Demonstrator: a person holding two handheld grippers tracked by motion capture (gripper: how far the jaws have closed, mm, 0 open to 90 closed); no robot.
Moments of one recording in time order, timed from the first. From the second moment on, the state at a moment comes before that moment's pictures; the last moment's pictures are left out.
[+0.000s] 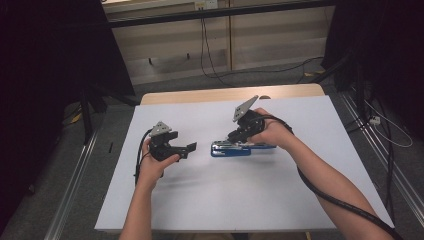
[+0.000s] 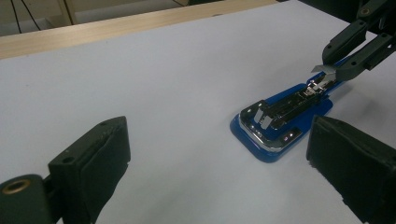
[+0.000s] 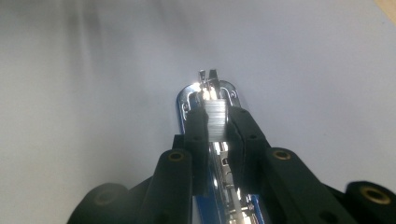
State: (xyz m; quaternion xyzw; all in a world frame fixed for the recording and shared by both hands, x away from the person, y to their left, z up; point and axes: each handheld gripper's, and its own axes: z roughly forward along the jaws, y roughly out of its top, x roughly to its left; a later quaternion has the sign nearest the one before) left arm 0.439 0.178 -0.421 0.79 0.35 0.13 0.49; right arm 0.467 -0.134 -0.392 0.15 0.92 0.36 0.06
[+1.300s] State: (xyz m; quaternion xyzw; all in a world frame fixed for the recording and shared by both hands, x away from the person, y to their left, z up) left arm 0.441 0.178 -0.421 0.78 0.36 0.13 0.49; right arm 0.480 -0.118 -0.394 0.12 0.93 0.35 0.05
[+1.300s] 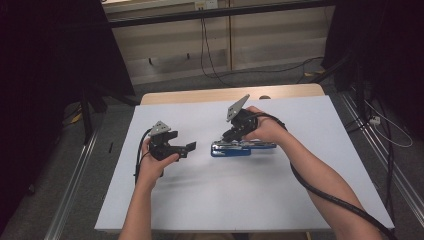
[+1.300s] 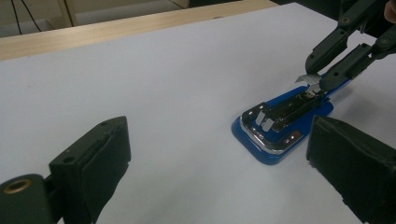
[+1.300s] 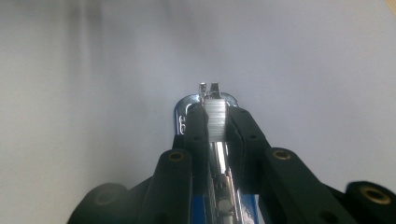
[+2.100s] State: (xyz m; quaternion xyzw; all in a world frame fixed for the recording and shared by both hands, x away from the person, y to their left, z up) left arm 0.441 0.180 -0.421 0.79 0.36 0.13 0.49; right arm 0.491 -0.110 -0.405 0.08 0.93 0.34 0.04
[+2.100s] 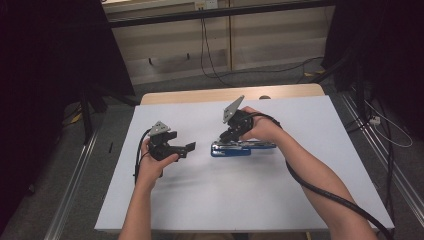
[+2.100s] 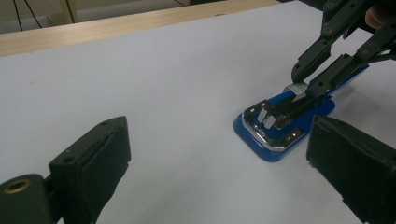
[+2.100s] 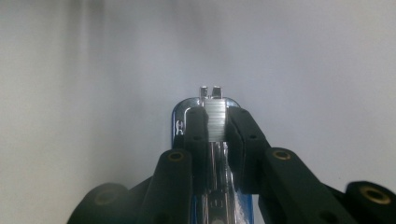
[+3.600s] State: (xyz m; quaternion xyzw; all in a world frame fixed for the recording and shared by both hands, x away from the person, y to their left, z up) left arm 0.441 0.179 -0.422 0.79 0.36 0.12 0.48; right arm 0.499 -0.106 -0.415 0.06 0.94 0.34 0.01
